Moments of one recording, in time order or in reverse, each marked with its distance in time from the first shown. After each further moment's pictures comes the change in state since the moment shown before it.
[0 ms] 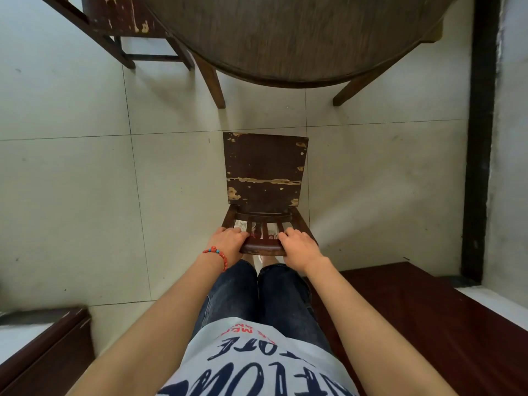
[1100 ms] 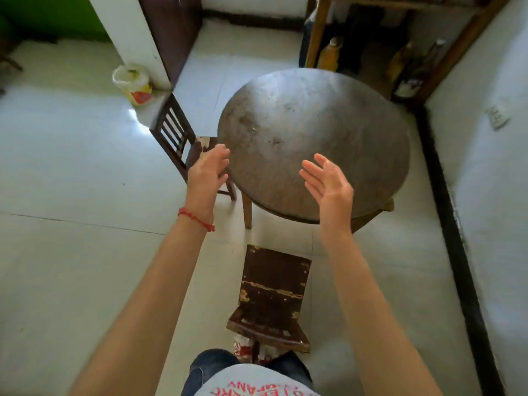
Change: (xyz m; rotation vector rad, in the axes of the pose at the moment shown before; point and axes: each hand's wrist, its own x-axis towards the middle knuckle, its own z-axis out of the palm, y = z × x) left_hand -0.202 0.044 -0.333 -1.643 1.204 0.074; right_hand -0.180 -0.118 -0.304 1.376 1.001 -0.512
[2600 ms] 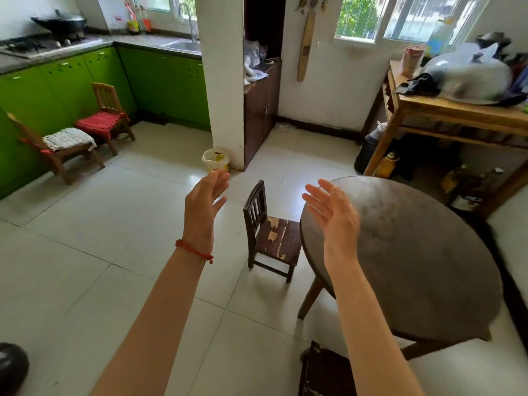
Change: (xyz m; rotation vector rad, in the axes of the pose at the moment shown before) left_hand 0.051 0.160 -0.245 -0.193 0.139 0.305; right_hand -0.017 -0.069 0.284 0.207 -0.204 -0.171
